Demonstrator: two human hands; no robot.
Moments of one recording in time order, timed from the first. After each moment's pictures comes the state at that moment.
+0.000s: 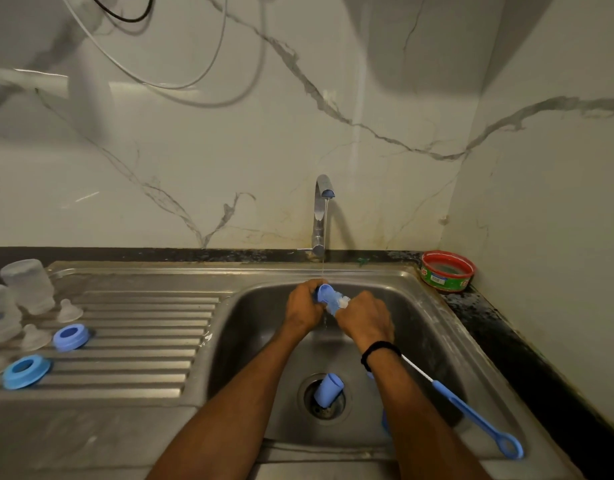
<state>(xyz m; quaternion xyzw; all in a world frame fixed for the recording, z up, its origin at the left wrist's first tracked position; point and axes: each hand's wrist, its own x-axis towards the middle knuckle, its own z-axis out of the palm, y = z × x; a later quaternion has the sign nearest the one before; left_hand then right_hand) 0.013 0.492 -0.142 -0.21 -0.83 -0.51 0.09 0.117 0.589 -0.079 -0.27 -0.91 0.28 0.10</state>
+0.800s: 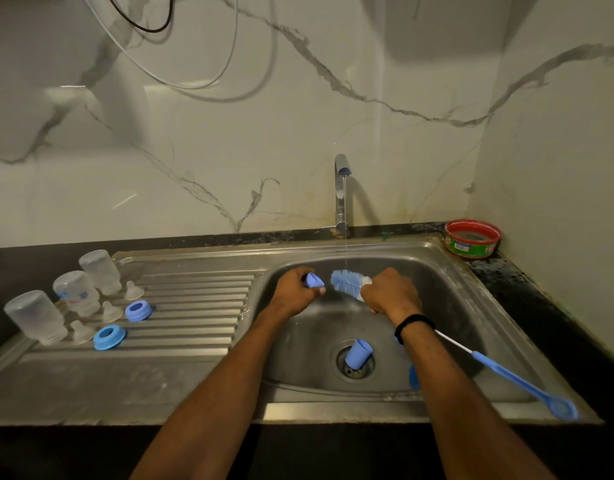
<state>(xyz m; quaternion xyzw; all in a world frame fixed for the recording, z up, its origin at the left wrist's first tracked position) 0.047 0.411 -0.126 -0.13 -0.89 -0.43 0.04 0.154 0.593 -0.062 -0.22 -0.91 0.35 0.04</state>
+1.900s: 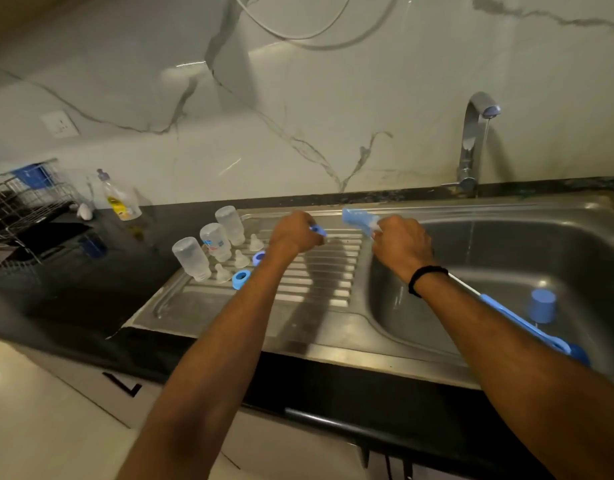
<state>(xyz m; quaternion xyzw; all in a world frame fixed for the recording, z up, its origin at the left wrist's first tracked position) 0.071 0.220 -0.031 0.03 -0.98 -0.20 0.06 0.113 0.425 -0.059 0.01 -0.94 0.29 0.16</state>
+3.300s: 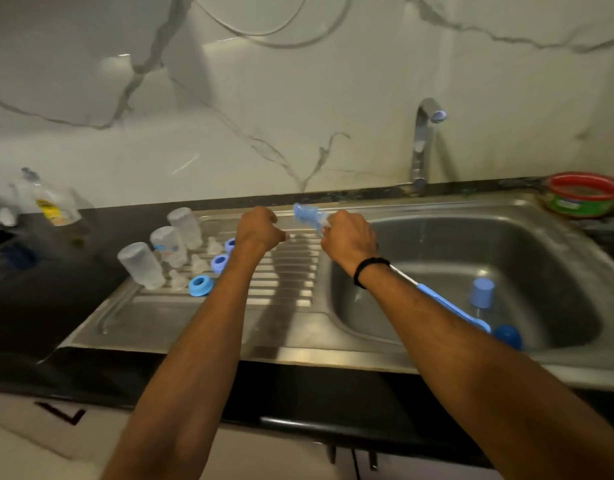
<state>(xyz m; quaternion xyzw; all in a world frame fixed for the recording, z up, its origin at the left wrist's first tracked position) 0.053 0.214 -0.035 0.06 -0.97 -0.19 0.10 0.099 0.393 -0.055 0.01 -0.94 0.30 0.17</state>
